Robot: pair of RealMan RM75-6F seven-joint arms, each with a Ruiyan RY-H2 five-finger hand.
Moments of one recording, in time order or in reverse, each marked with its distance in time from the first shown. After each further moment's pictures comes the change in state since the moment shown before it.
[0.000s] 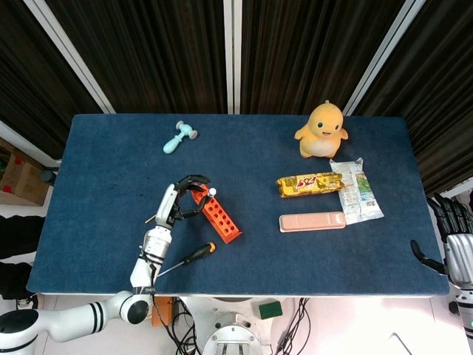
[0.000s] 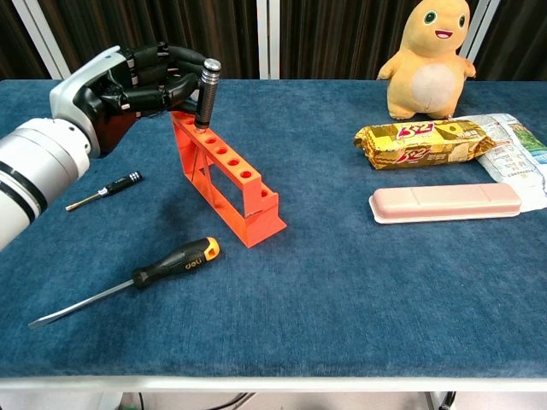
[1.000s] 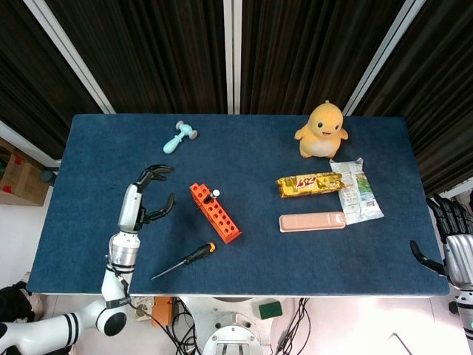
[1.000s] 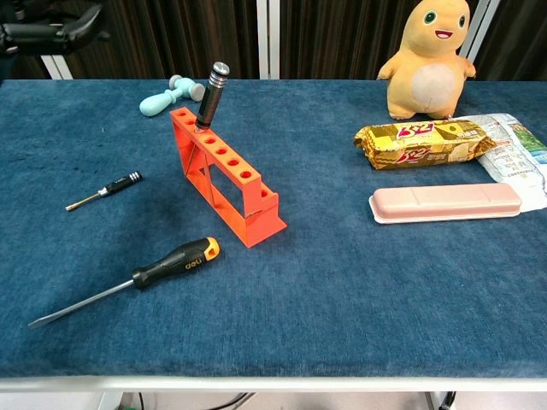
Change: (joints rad) left arm 0.115 0.143 0.057 -0.105 0.173 0.289 0.272; right arm -0.002 0.000 -0.003 0.000 -0.008 0.009 0.011
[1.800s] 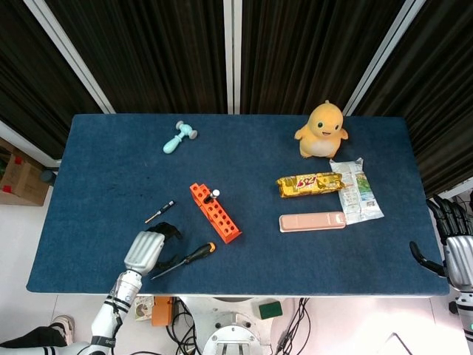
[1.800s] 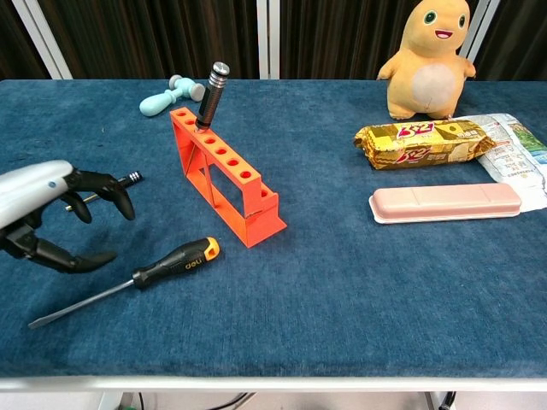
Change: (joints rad) left arm 0.079 0.094 0.273 -0.200 -0.151 -0.212 0.750; right arm -0.004 -0.002 -0.002 -0.002 -0.006 0.010 0.000
